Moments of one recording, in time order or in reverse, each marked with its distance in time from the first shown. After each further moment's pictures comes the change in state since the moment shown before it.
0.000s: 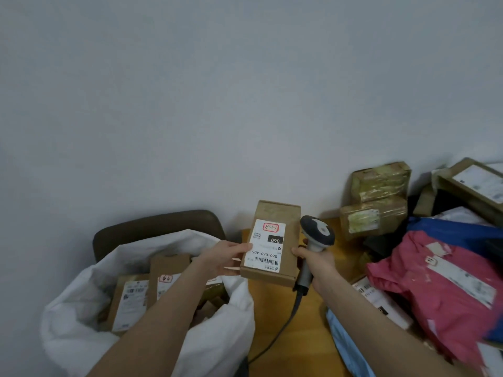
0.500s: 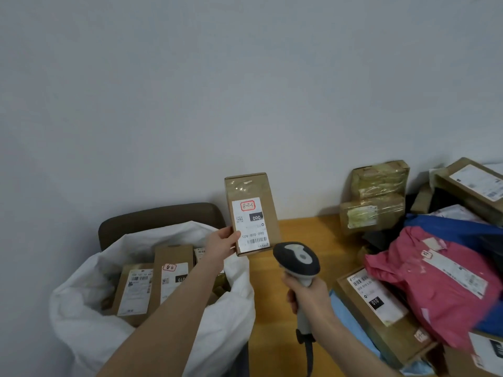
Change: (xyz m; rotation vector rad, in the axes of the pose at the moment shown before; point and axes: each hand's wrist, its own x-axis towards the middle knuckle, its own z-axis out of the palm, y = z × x) left_hand 0.003 -0.024 0.005 -0.325 0.385 0.249; right_hand -0.091 0.042 -0.016 -0.342 -0.133 -0.115
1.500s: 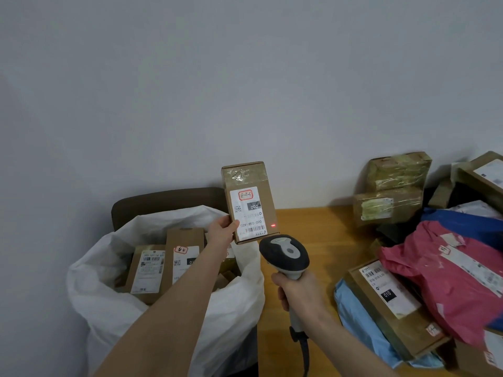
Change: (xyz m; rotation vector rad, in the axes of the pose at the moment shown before) left_hand 0.010 -0.014 -0.020 0.056 0.156 -0.003; right_hand -0.022 -0.003 0.039 -0.208 -0.083 -0.026
